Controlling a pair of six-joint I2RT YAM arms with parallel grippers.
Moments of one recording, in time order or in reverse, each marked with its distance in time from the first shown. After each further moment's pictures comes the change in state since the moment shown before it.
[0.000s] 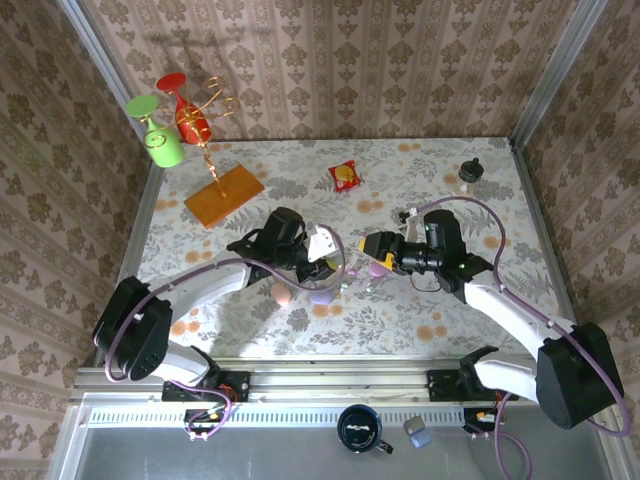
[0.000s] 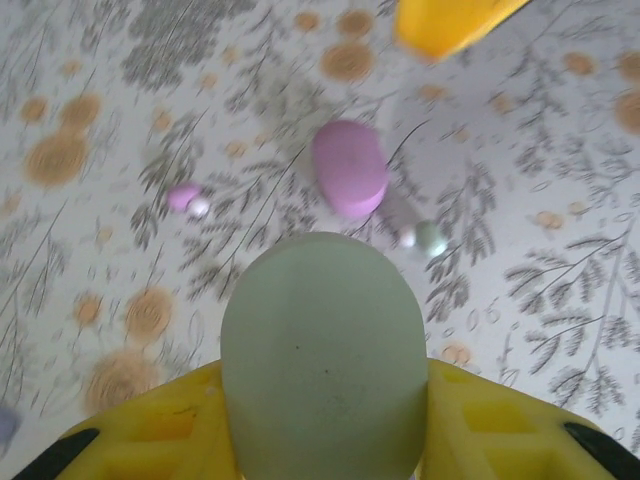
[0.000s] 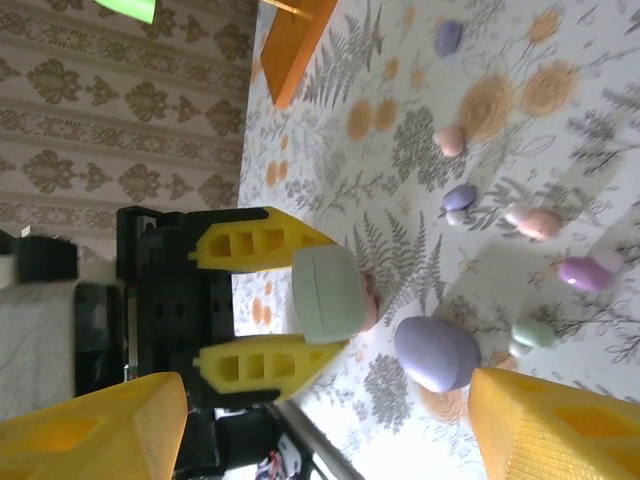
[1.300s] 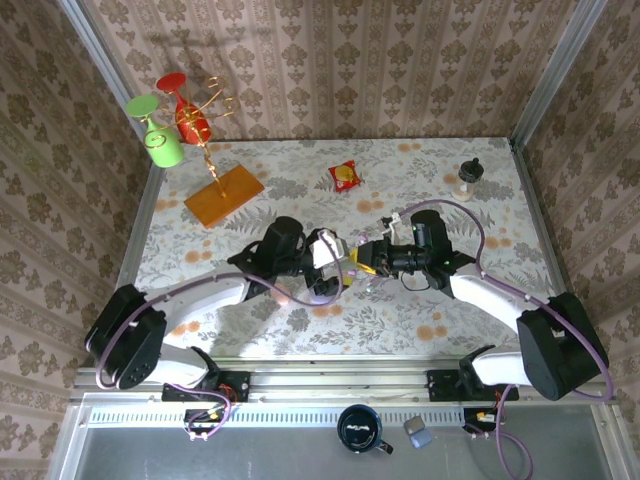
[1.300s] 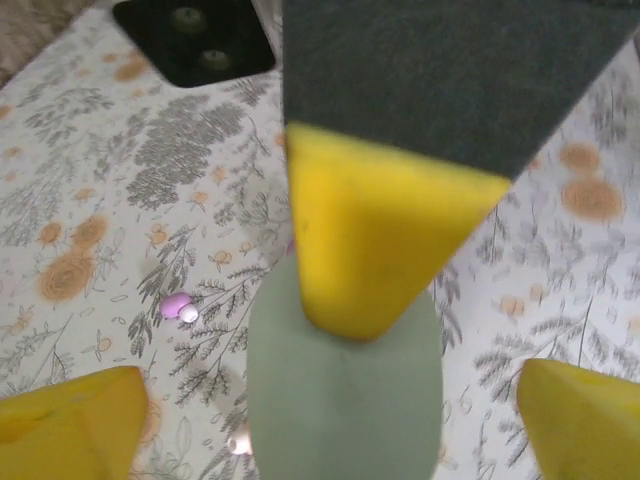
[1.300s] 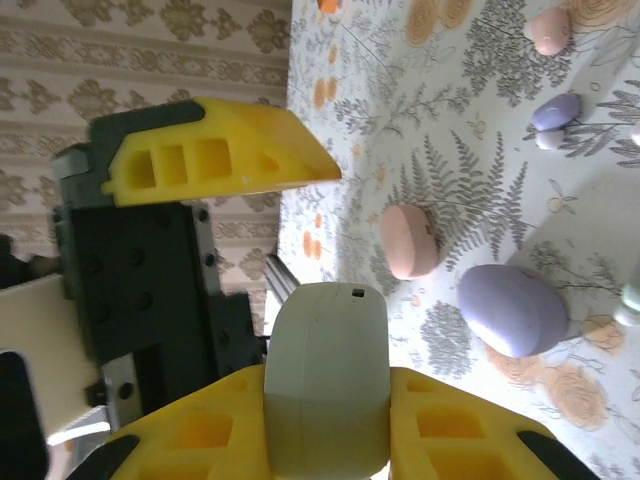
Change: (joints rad) left arm -0.051 -0.074 -0.138 0.293 0.011 -0.081; right arm 0.031 0.136 -0.007 0.185 -0.181 0.118
